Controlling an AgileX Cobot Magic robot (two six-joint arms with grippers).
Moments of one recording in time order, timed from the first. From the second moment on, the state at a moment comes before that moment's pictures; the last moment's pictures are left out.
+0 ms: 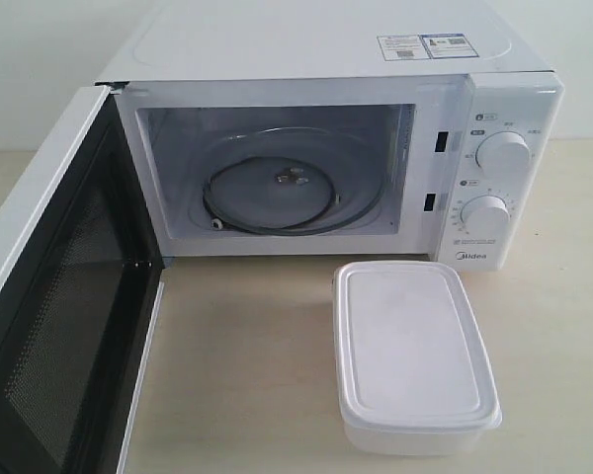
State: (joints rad) left arm 0.03 0.00 0.00 -0.05 0.32 0.01; right arm 0.04 0.01 -0.40 0.10 -0.48 0.14
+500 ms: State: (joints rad) left arm 0.03 0.00 0.00 -0.05 0.32 0.01; right arm 0.04 0.76 -0.75 0.11 0.66 0.02
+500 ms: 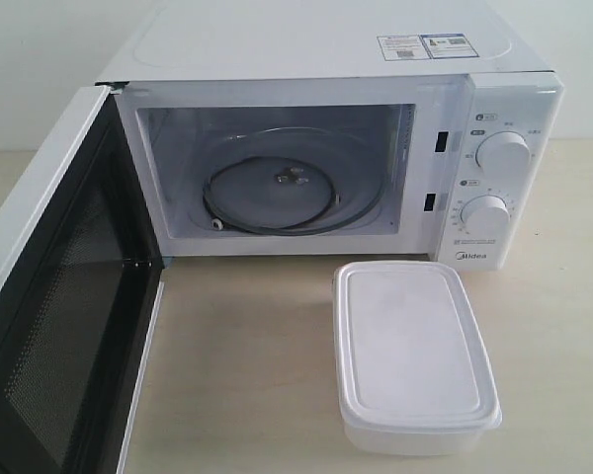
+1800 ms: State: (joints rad) left arm 0.03 0.00 0.00 -0.05 0.32 0.01; right arm -0.21 1.63 -0.77 1.18 1.20 -1.09
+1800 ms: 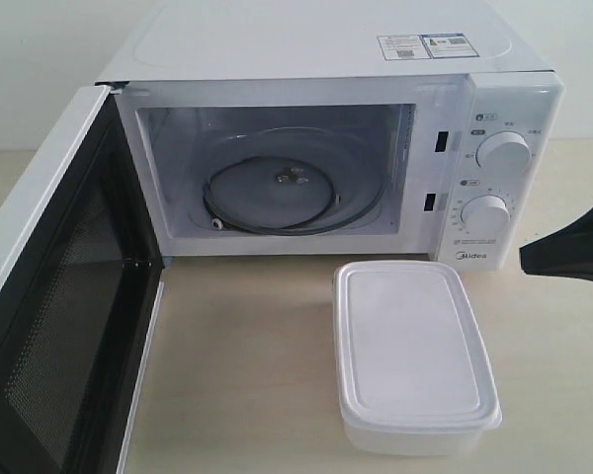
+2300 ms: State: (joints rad) left arm 0.03 0.00 0.00 -0.05 0.32 0.01; right arm -0.09 1.64 -0.74 1.14 0.98 -1.03
